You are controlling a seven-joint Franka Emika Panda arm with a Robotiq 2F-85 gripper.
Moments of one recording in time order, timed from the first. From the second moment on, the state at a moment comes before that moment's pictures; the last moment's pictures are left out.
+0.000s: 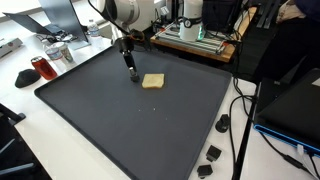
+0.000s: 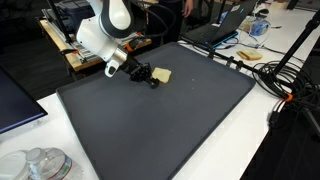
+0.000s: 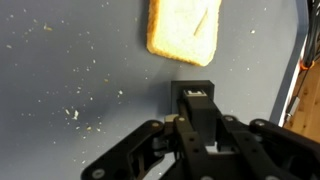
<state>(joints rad) -0.29 0.43 -0.05 -2.30 1.44 2.40 -0.79</state>
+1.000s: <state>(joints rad) -0.17 0.27 -0.17 -2.58 1.92 2.41 -1.18</state>
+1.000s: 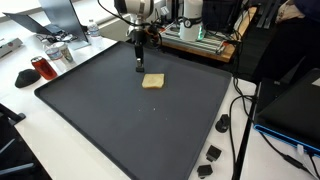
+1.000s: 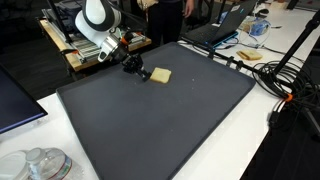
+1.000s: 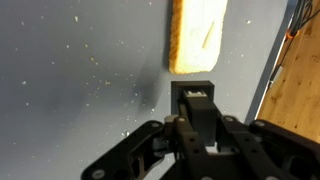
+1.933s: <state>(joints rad) -0.24 0.04 -0.26 -2.74 1.47 2.25 -0.64</state>
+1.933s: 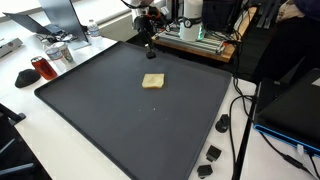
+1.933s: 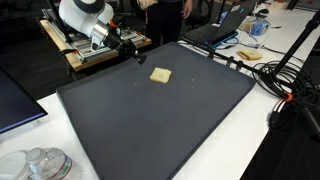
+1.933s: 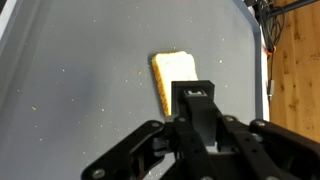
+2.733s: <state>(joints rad) -0.22 -0.05 -0.21 -2.74 1.31 2.44 -0.35</state>
